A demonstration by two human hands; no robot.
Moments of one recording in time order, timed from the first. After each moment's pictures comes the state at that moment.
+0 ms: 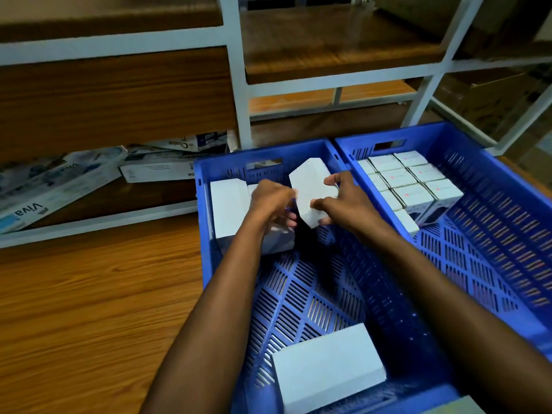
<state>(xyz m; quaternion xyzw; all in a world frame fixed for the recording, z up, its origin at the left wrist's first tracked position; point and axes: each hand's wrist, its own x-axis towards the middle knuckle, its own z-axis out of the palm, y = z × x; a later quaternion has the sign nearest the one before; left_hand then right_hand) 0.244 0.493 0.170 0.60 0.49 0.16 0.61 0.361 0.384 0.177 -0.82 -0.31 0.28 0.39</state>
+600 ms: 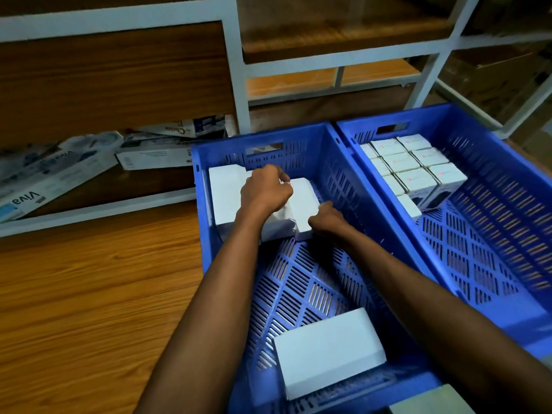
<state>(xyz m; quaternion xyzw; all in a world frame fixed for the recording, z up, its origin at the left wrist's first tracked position) 0.234 0.497 0.157 0.81 0.47 0.13 0.32 0.357 0.416 0.082 -0.88 -0.24 0.36 0.20</state>
